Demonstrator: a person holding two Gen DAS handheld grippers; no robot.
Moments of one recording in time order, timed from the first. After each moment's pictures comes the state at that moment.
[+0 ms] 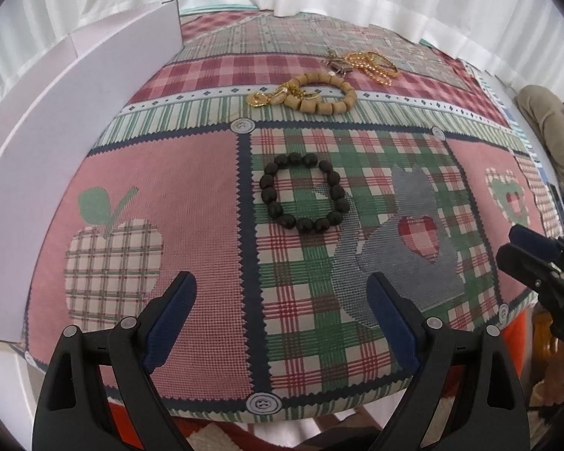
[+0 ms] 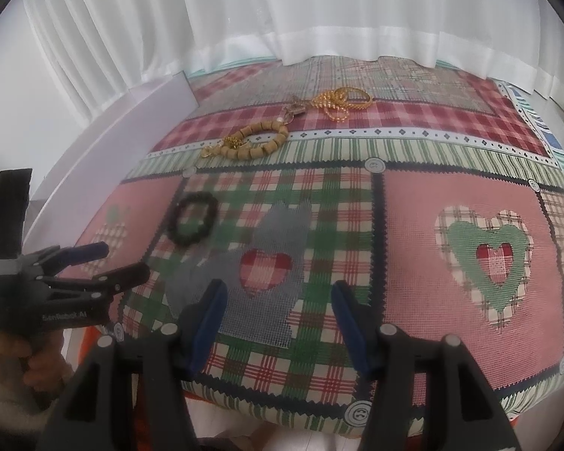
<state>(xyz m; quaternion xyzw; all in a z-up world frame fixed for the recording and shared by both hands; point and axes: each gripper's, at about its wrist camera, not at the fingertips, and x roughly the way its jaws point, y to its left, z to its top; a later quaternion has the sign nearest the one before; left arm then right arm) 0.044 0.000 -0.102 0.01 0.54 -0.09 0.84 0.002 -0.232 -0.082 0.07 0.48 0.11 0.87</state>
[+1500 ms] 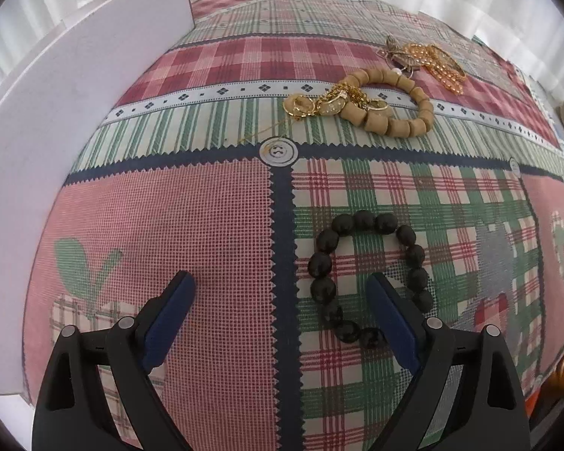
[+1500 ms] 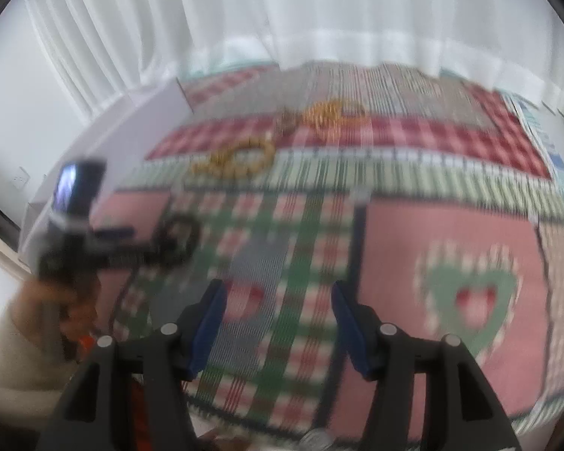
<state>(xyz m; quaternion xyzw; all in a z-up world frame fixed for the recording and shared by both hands) 0.128 0.002 -0.148 0.01 0.57 -0.04 0.82 0.047 -0.262 -0.061 0.05 0.48 0.13 0.86</state>
